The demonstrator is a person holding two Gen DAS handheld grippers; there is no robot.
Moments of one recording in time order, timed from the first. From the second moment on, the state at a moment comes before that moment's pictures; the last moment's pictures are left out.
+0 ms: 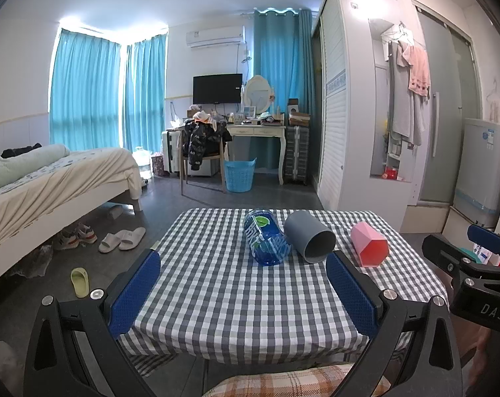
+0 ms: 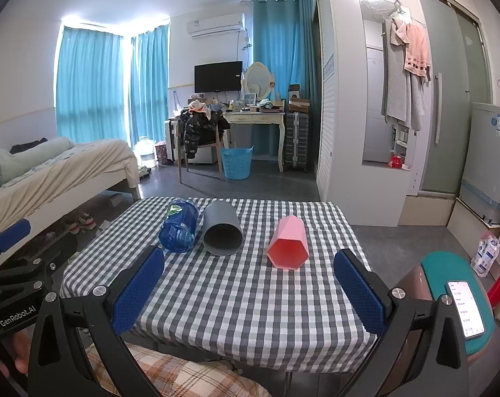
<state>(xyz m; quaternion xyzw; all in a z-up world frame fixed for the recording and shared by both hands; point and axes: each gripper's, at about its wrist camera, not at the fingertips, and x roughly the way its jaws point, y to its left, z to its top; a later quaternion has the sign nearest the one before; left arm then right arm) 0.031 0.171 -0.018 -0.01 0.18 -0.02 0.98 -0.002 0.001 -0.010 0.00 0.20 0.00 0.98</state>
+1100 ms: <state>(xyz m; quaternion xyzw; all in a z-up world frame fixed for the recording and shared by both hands) 0.037 0.169 -0.021 -0.02 0.19 -0.03 0.98 0.004 -0.003 -0.011 -0.01 0.20 -0.01 0.98</state>
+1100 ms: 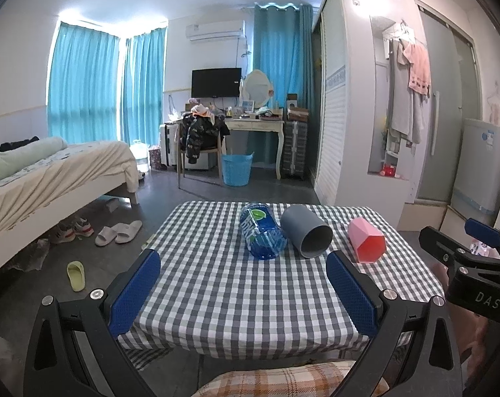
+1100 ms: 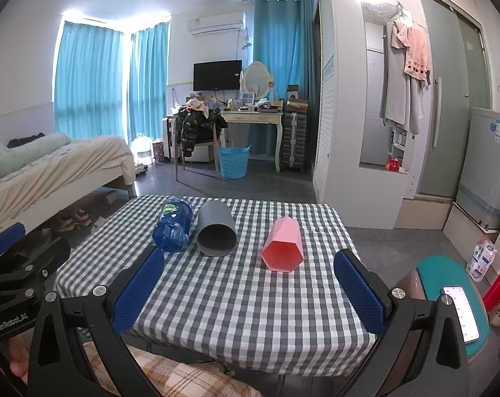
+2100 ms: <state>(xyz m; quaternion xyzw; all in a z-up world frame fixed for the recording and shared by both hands) 0.256 0.021 -0.069 0.06 0.31 -0.09 0.94 0.158 -0.143 -0.073 0.04 0.29 -0.09 0.95</state>
